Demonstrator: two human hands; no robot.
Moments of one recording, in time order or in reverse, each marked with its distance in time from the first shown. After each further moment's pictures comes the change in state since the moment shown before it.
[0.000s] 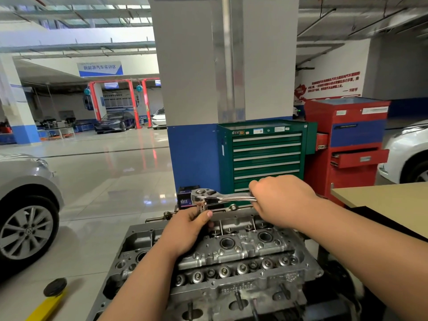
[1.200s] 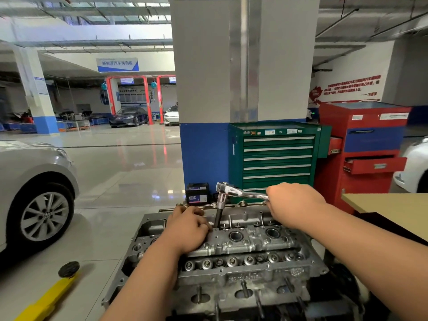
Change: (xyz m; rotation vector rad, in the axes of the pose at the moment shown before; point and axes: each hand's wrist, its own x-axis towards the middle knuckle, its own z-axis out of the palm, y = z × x) left_hand -0.005 -0.027 -0.009 0.608 -0.063 0.028; right_hand -0.001 -0.005 0.013 0.041 -0.180 0.180
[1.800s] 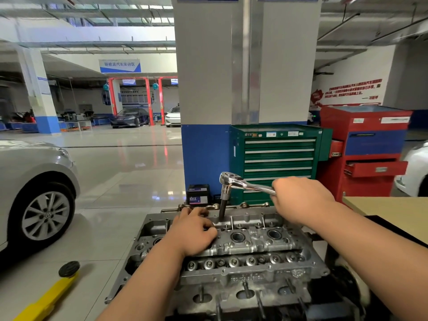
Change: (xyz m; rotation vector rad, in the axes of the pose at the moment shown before) left_hand -0.005 0.005 0.000 0.040 -0.075 0.039; right_hand -0.007 0.004 -0.017 0.063 0.058 0.075
